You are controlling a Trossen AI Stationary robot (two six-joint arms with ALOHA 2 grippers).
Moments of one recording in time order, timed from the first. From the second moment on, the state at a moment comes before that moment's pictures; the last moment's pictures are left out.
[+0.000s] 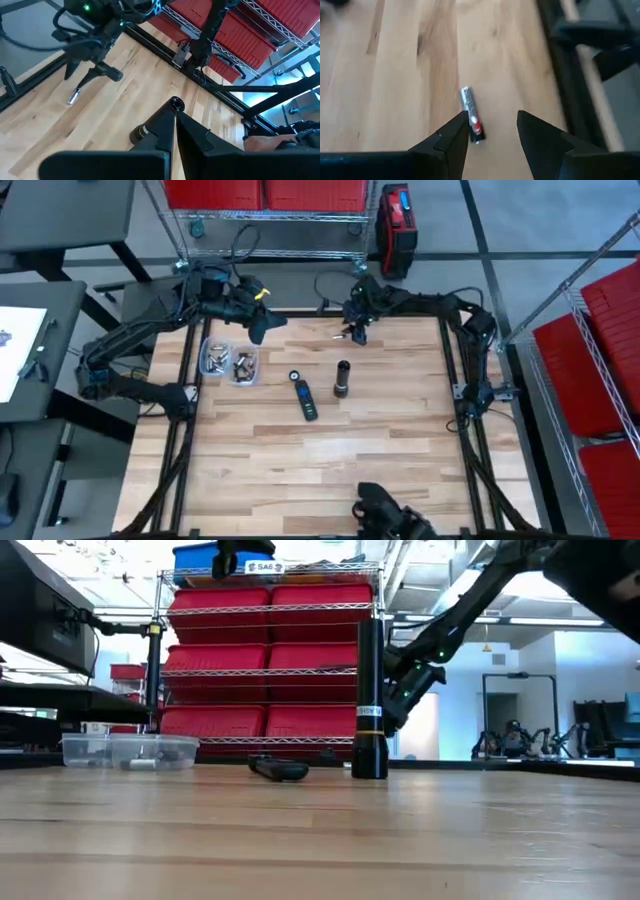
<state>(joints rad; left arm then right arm) 0.54 1.21 1.41 -0.54 0.38 -0.39 -0.78 2.02 1.33 -0.27 -0.44 -0.62</state>
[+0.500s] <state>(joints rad) 0.54 1.21 1.41 -0.58 0.38 -0.37 -0.77 2.02 1.32 -0.27 -0.42 -0.66</state>
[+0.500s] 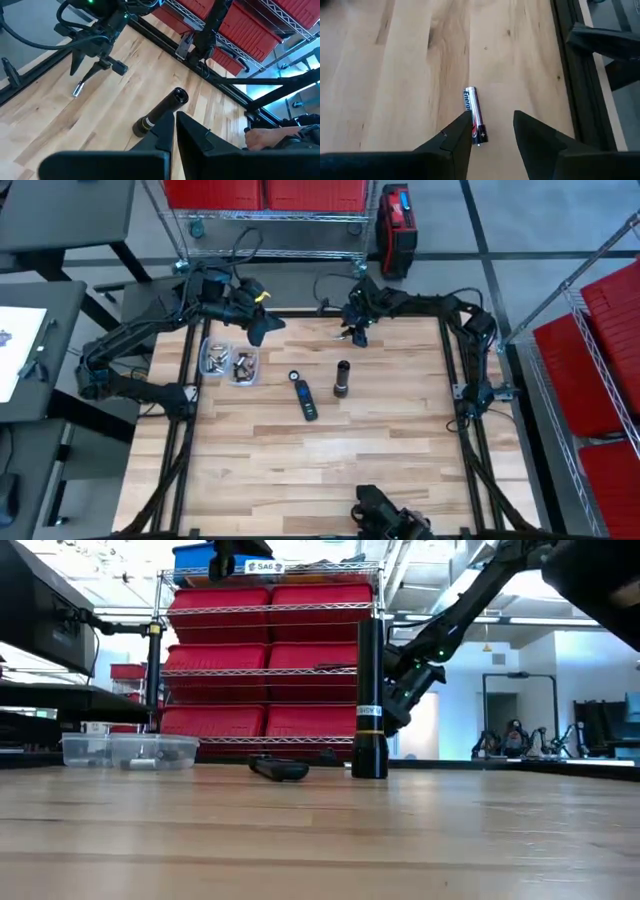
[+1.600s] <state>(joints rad) 0.54 1.21 1.41 -0.59 0.37 -0.36 -0.72 2.10 1.35 -0.32 -0.32 -0.71</state>
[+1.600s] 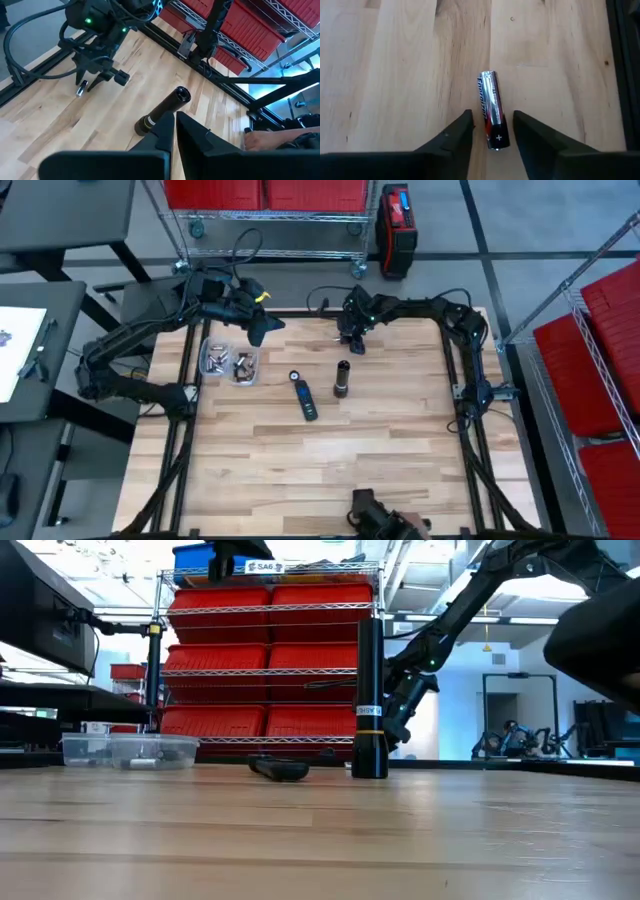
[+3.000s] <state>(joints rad) 0.54 1.21 1.41 -0.44 0.37 -0.35 -0.72 1.70 1.34 -0.44 -0.23 -0.67</state>
